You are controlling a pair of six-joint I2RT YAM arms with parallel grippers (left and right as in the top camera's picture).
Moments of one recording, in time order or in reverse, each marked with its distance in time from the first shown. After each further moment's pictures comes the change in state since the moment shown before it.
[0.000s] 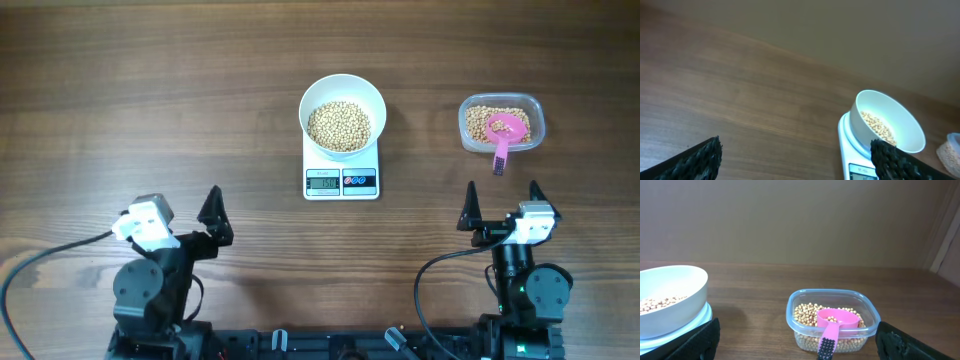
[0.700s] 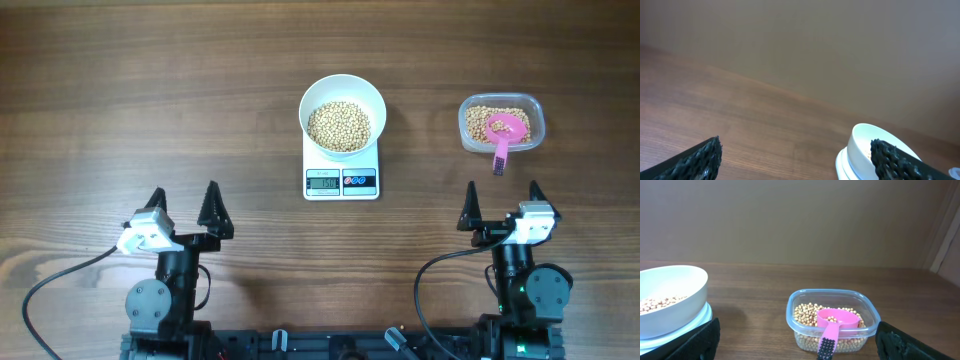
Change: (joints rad) left arm 0.042 -0.190 -0.277 0.356 0.016 0.006; right arm 0.000 0.000 0.000 0.000 0.000 0.000
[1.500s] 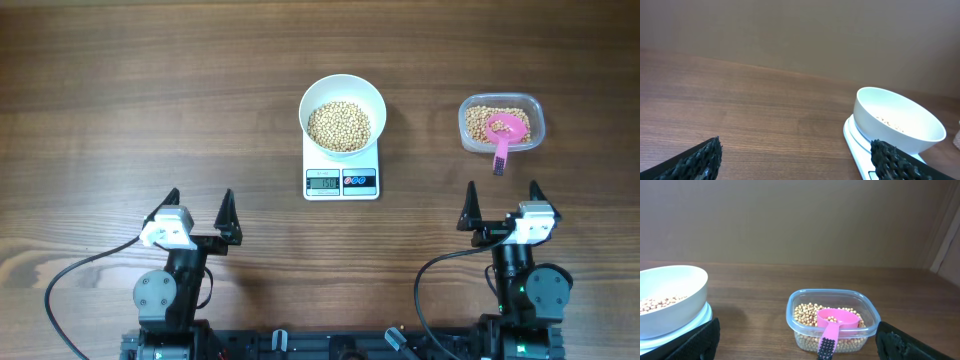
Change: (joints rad) left arm 0.078 0.000 -0.113 0.037 0.183 0.147; right arm 0.000 0.000 0.000 0.000 0.000 0.000
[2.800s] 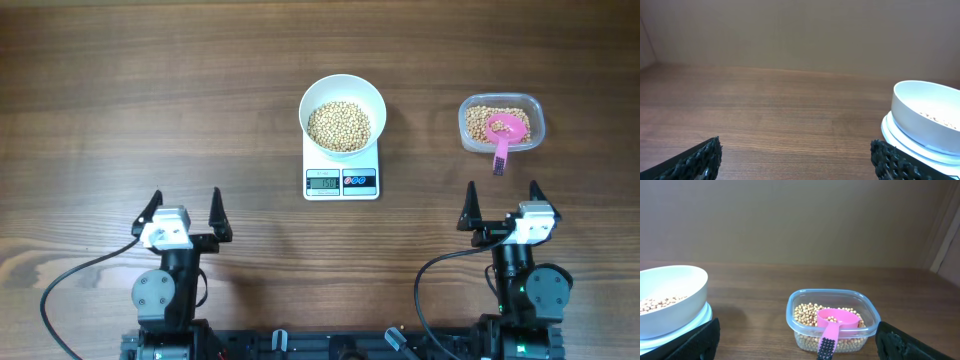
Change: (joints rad) left arm 0.025 0.000 0.000 -0.012 -0.097 0.153; right arm 0.000 0.000 0.000 0.000 0.000 0.000
